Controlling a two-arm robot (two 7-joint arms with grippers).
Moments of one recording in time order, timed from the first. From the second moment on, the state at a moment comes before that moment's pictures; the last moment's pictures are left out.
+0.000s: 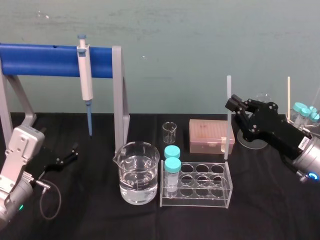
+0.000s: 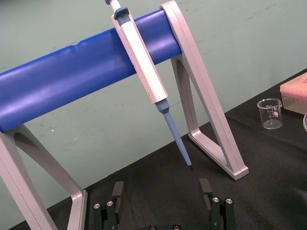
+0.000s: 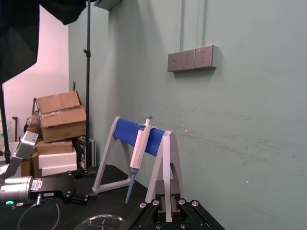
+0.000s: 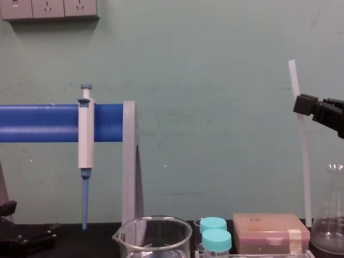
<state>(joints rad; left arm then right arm) -0.20 0.60 0.45 -1.41 -0.25 -0.12 0.03 0.23 0.57 -0.27 -1.55 0.66 -0.20 0.65</state>
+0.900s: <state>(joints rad) -0.20 0.60 0.45 -1.41 -0.25 -0.12 0.03 0.23 0.56 -0.28 -1.54 0.65 -0.19 0.65</state>
